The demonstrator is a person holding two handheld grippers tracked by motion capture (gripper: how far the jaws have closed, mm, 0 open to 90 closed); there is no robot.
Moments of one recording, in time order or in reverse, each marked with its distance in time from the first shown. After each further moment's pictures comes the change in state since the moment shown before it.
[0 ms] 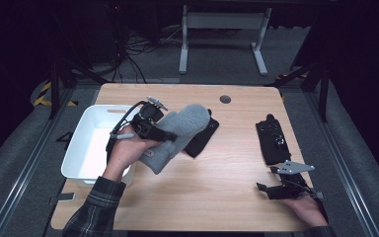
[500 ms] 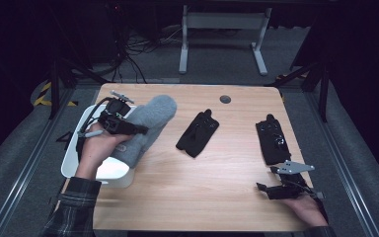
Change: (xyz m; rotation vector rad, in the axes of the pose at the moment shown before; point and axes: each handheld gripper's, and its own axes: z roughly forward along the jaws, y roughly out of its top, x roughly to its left) left arm 0.047 -0.035 -0.041 -0.035 0.091 -0.129; right arm 0.000 0.000 0.000 0.000 0.000 -0.001
